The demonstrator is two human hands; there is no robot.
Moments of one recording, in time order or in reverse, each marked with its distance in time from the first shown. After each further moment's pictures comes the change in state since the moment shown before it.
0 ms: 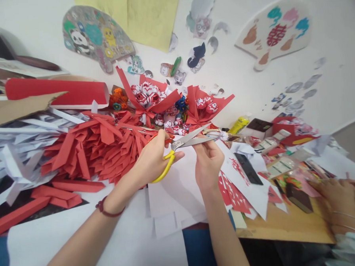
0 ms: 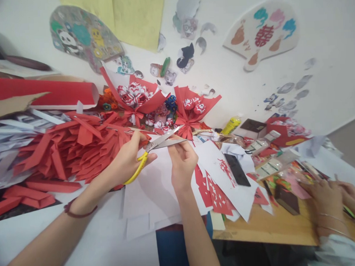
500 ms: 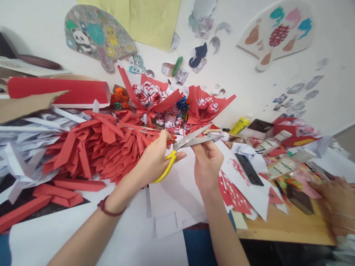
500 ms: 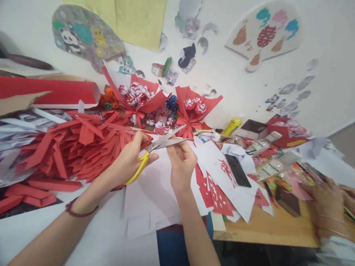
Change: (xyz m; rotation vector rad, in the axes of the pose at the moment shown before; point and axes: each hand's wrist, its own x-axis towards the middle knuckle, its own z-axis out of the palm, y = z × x) left_hand -0.001 0.001 0.001 -0.059 -0.009 0.011; right_hand -0.003 0.003 0.002 0.013 -0.025 0.039
